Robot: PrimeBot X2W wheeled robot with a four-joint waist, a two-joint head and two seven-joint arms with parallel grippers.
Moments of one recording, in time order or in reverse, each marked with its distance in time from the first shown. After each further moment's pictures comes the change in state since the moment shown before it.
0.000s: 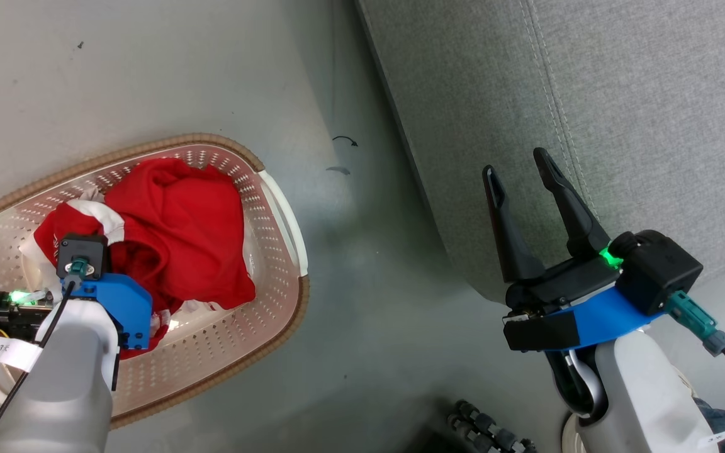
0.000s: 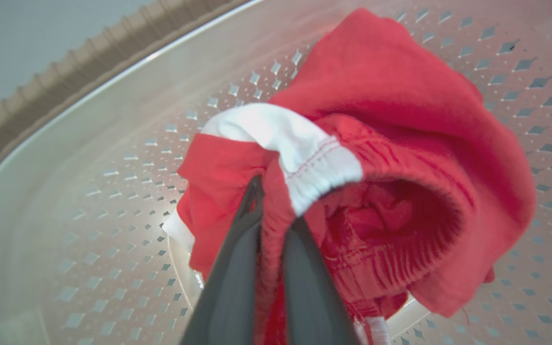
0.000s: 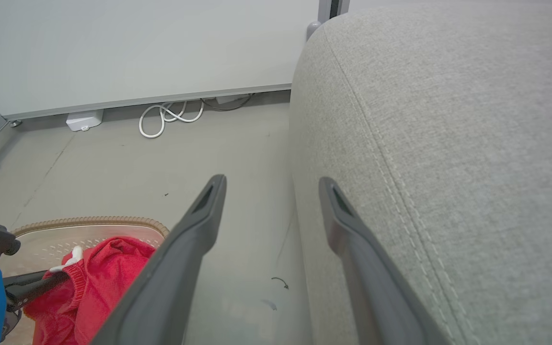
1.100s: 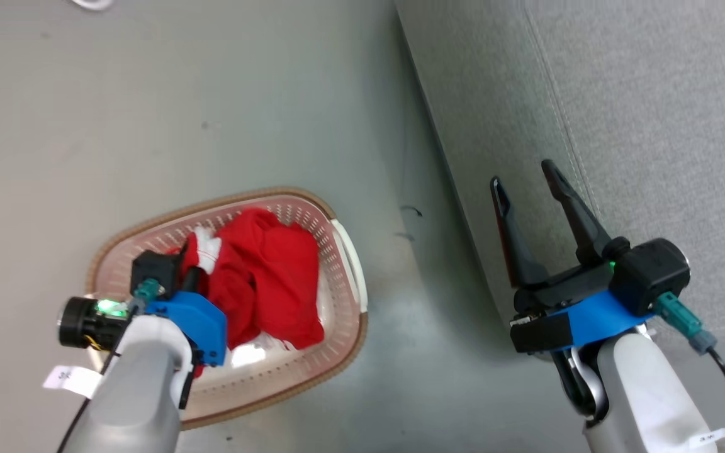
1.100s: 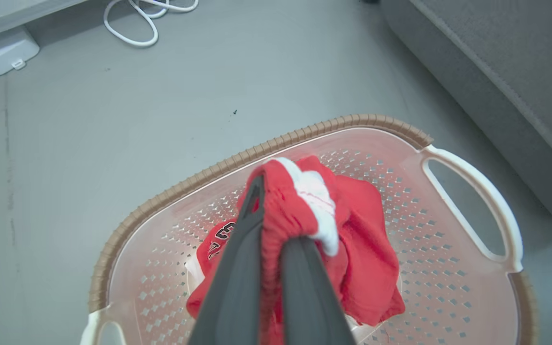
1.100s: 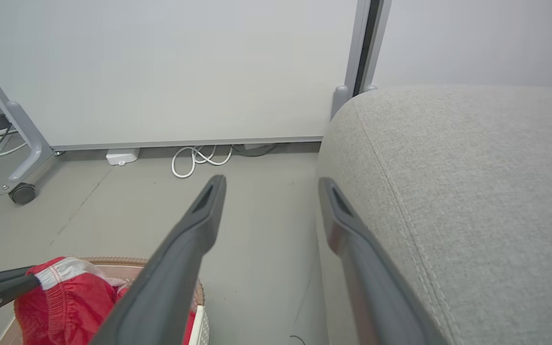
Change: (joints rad) left arm 0.096 -0.111 -0.036 -0.146 -0.061 -0.085 -0.013; right arm 0.001 0.001 -0.040 0.065 -0.092 0.000 0.000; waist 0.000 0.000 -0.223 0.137
